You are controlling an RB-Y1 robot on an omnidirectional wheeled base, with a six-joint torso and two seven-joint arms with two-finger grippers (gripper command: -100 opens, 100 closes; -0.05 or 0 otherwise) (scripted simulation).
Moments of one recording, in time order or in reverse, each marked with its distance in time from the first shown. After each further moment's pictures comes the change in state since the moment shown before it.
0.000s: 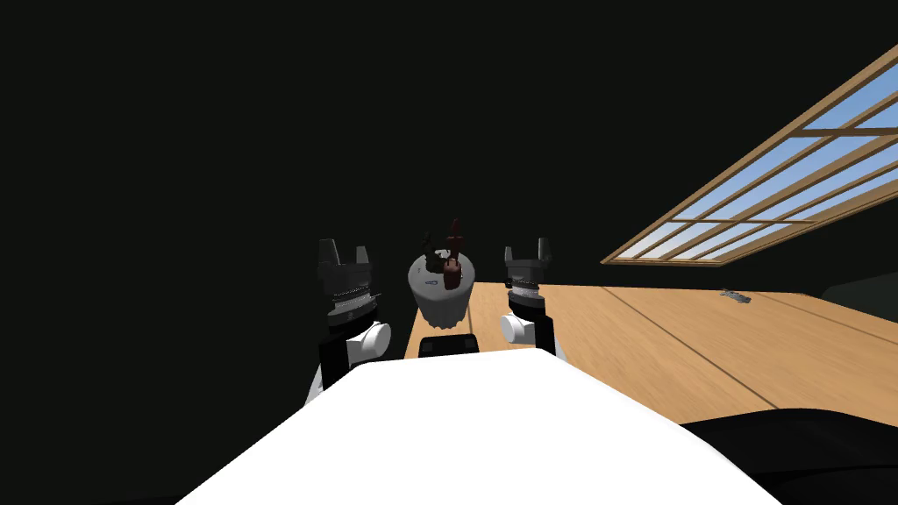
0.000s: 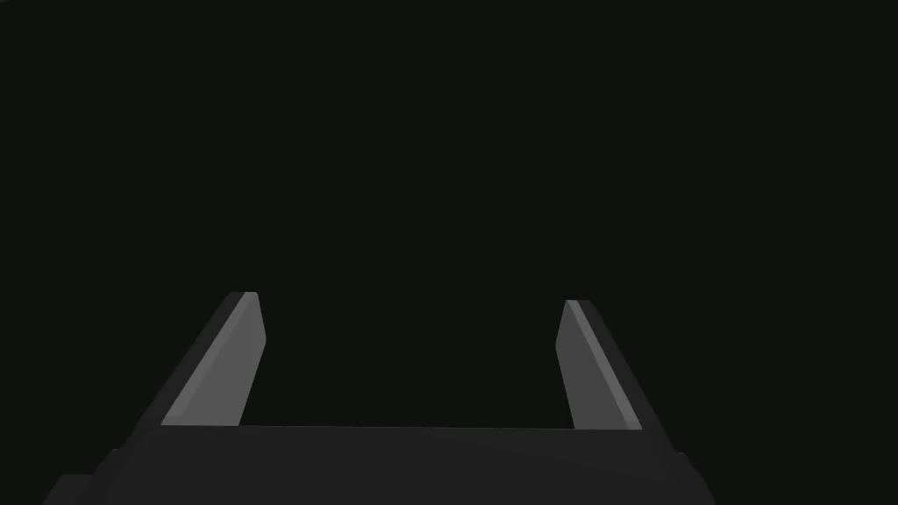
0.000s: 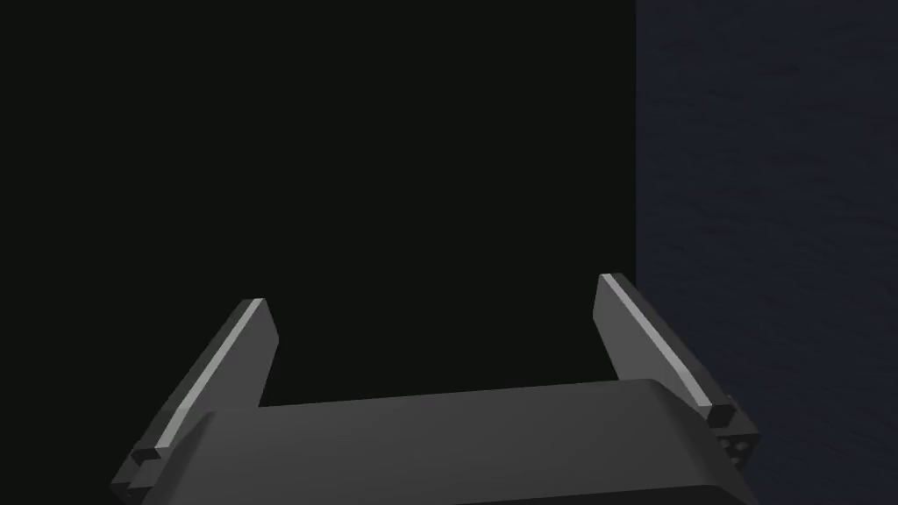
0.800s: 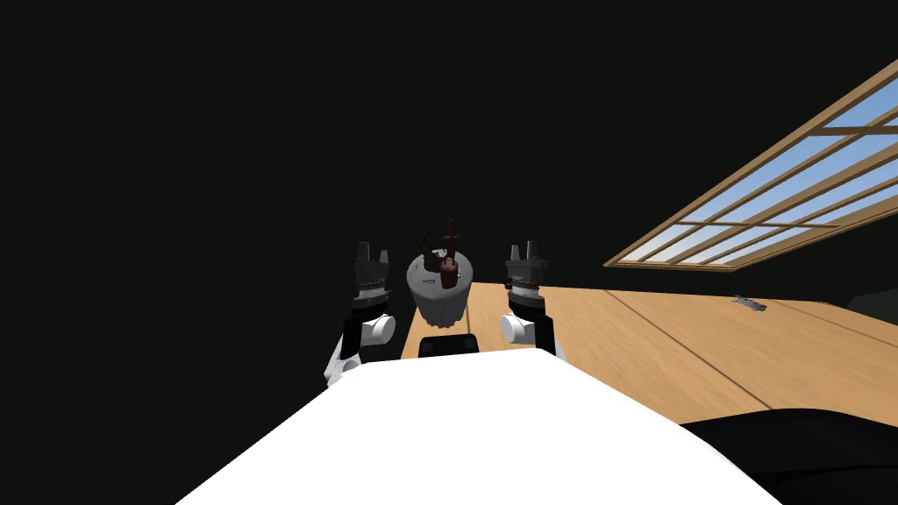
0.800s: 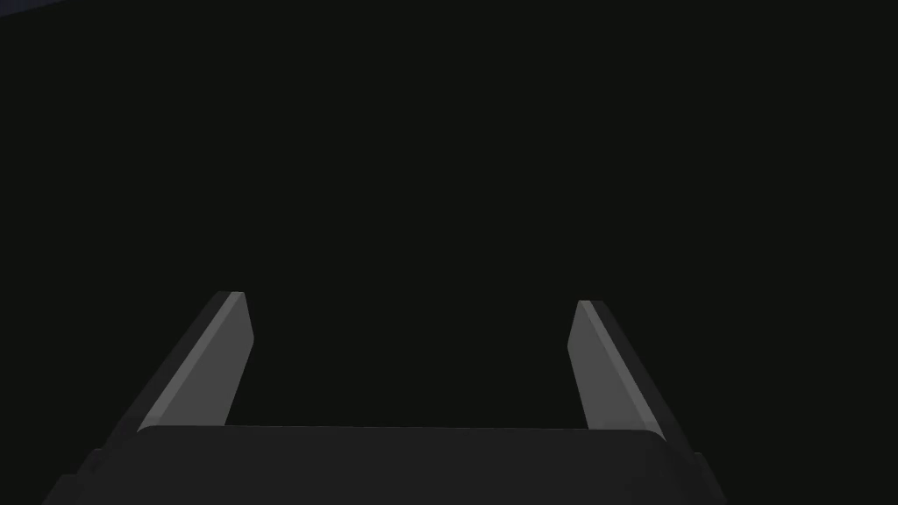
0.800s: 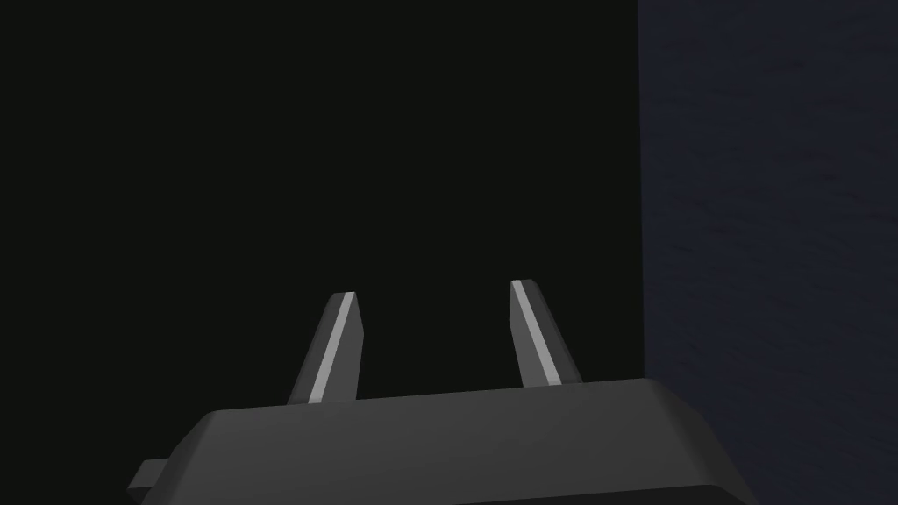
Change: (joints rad) left arm -0.131 0.126 -0.008 0.194 0.079 0.059 0.002; right arm 0.000 0.000 0.000 0.000 0.000 0.000 0.000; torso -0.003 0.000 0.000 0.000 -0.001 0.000
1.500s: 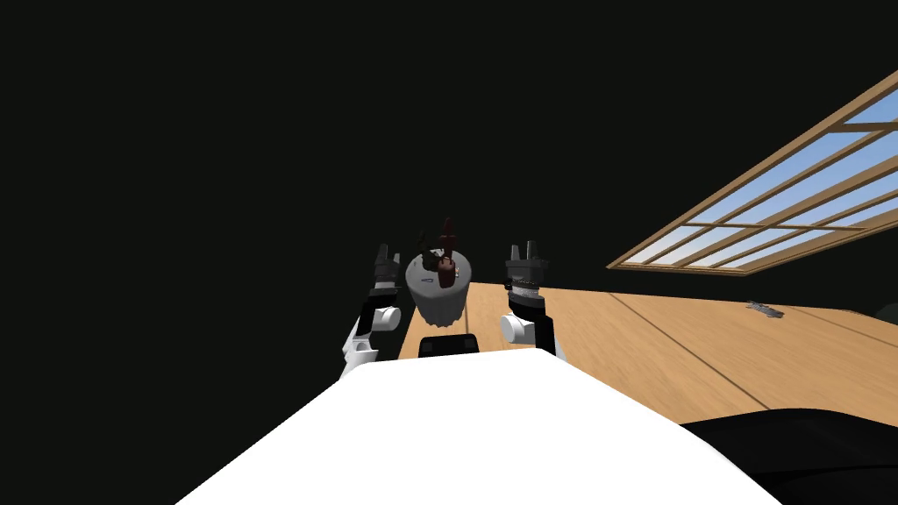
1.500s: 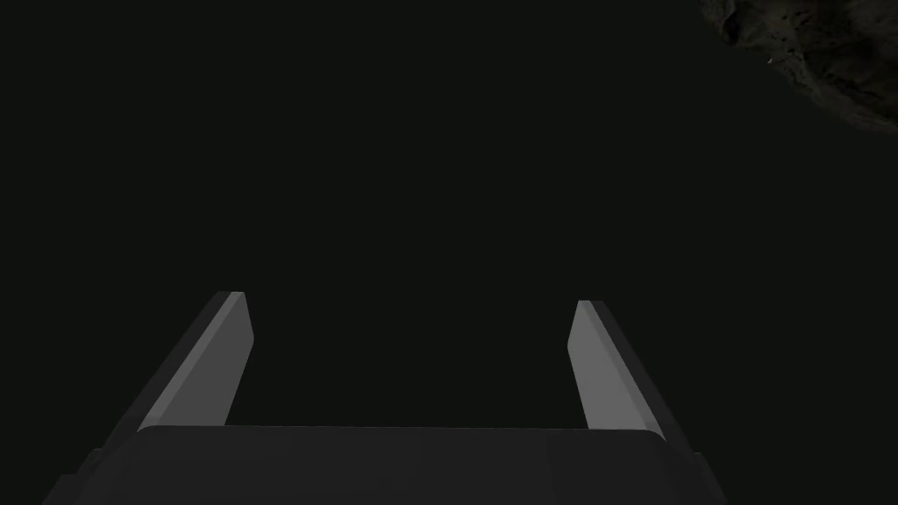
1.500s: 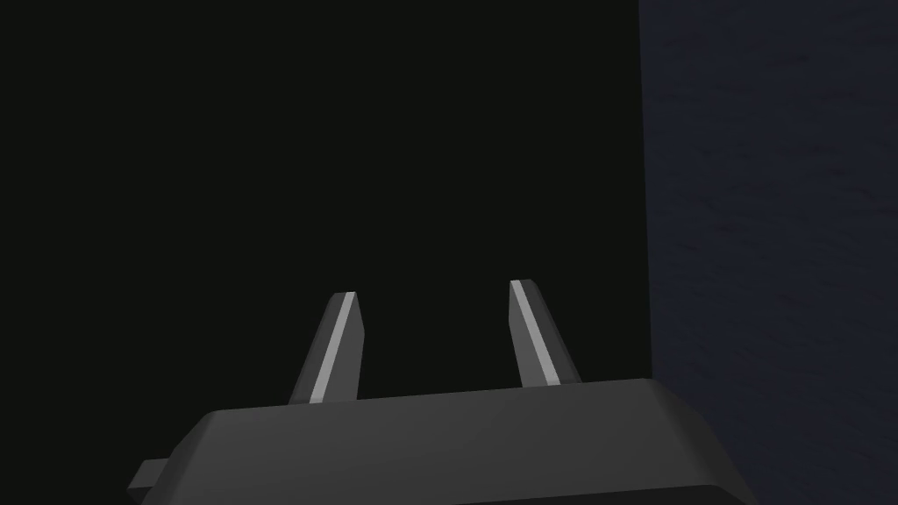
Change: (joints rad) left arm -0.139 0.051 -0.009 0.201 0.078 0.079 -0.004; right arm 0.000 0.000 0.000 0.000 0.000 0.000 0.000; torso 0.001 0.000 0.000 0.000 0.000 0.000
